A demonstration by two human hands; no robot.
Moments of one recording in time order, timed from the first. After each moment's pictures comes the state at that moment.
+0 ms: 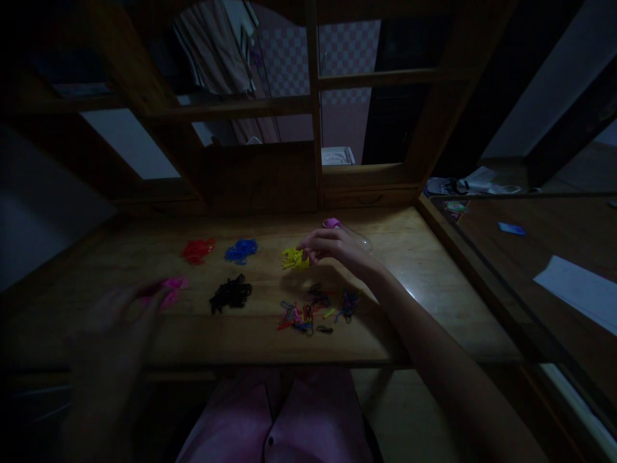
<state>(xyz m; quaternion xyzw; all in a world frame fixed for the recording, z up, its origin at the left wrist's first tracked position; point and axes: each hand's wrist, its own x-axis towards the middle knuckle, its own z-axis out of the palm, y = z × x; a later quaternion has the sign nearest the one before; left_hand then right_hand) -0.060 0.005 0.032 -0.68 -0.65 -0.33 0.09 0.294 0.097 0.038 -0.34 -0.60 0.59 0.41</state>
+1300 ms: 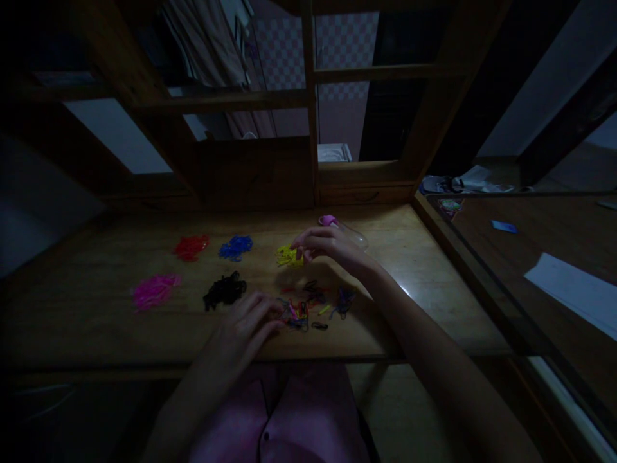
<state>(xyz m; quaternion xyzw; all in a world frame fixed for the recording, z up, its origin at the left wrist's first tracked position) 0.063 -0.012 0.018 -0.84 -0.47 -0.18 -0.20 0.292 0.096 0.038 -0.33 -0.61 0.60 0.40</state>
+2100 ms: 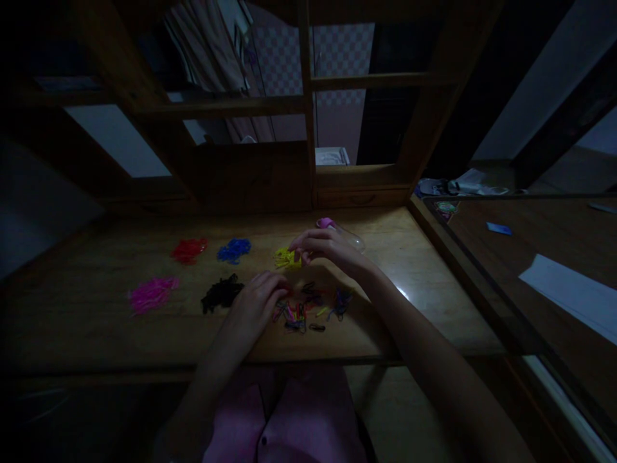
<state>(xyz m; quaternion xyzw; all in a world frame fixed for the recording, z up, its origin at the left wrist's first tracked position) 0.084 0.033 0.005 -0.83 -0.47 -0.23 -0.16 0.294 0.097 0.036 -0.32 -0.61 0.60 0.41</state>
